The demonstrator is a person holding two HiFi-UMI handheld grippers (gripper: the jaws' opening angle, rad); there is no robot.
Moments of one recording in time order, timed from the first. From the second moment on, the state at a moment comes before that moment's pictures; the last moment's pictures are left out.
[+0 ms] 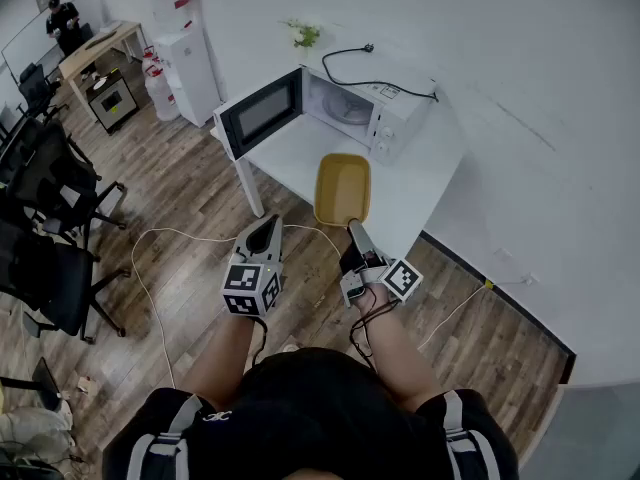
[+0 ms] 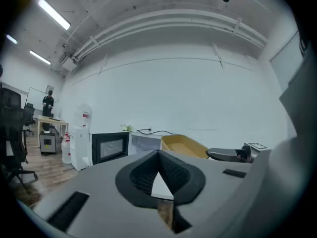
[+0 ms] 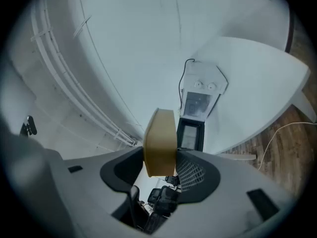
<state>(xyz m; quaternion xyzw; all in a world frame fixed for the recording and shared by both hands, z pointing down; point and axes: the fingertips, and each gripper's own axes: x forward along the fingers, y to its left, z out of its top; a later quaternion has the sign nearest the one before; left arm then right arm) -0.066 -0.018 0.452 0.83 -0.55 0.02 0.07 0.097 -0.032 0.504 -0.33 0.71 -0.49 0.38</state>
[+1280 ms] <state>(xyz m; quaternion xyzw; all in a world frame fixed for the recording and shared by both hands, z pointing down) -0.131 -0.010 0.460 0.85 -0.53 0.01 0.07 0.042 -0.024 0.500 -0.34 0.70 -0.46 0.42</state>
